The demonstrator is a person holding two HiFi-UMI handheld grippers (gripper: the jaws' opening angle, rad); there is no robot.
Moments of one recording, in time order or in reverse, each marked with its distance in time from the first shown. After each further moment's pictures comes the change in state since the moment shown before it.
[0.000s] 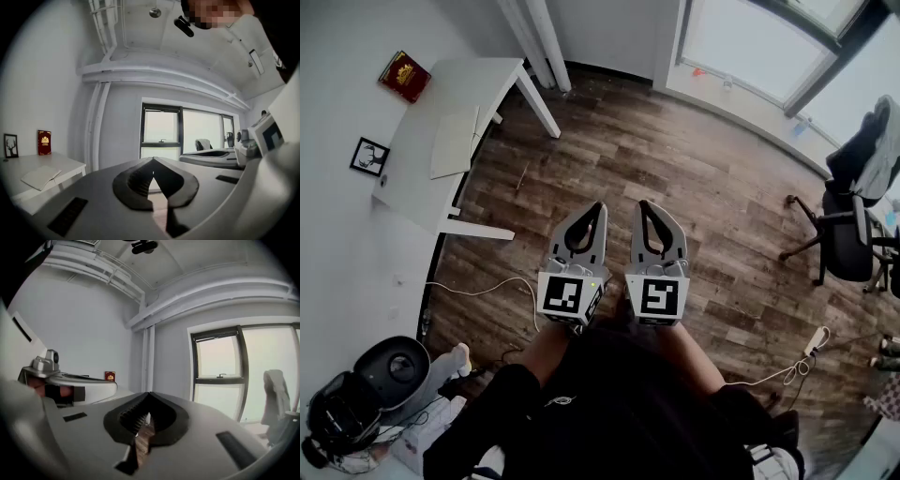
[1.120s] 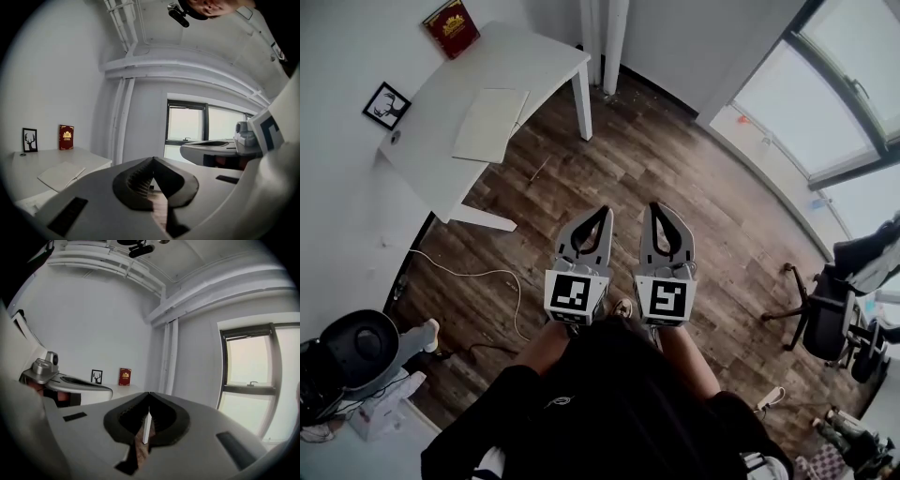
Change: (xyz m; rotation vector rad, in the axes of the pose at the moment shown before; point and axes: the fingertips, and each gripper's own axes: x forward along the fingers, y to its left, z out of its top) left arm 0.036 0.176 -0.024 -0.079 0.057 0.207; right arm 0.170 0.087 0.009 -0.114 0.007 0.214
